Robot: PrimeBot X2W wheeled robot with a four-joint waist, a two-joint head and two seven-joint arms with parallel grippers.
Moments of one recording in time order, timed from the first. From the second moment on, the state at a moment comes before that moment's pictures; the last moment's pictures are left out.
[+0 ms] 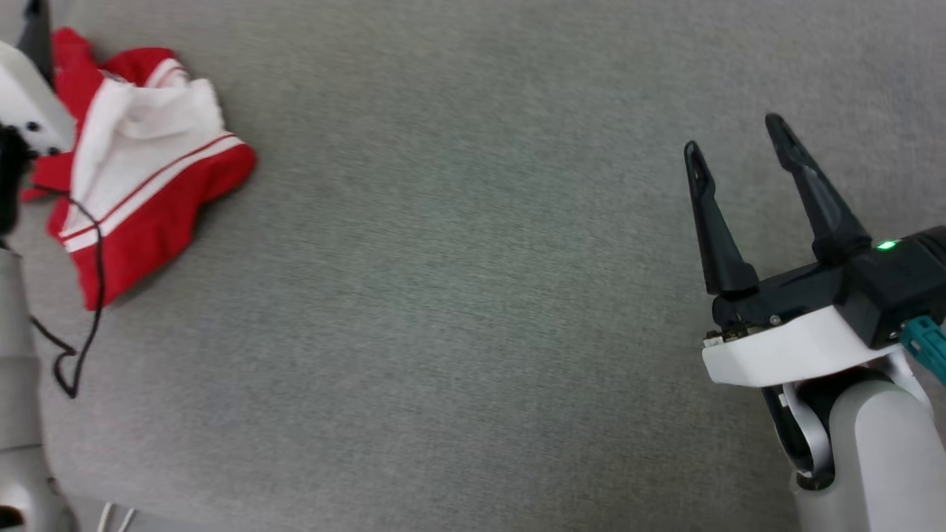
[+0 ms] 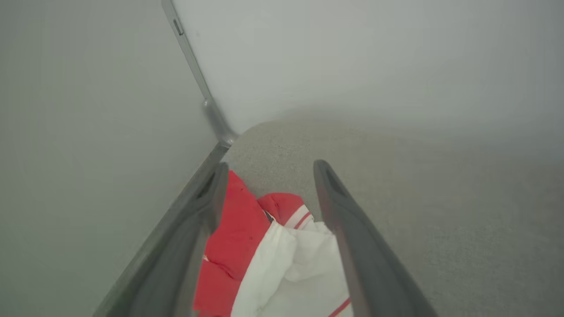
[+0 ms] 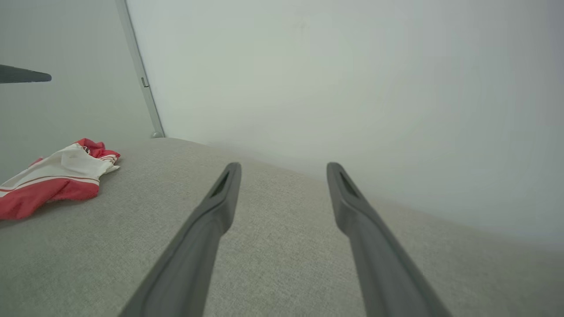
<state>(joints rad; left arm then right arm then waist) -0.90 0.39 0.15 0.49 -0.28 -0.09 0.36 -0.31 -0.06 0.14 -0.21 -0.01 0.13 -0.01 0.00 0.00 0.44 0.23</state>
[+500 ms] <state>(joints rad) -0.85 0.50 0.27 0.72 -0.44 -0.04 0.79 -0.35 -0.06 0.14 -0.17 0.02 0.13 -0.07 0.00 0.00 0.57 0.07</state>
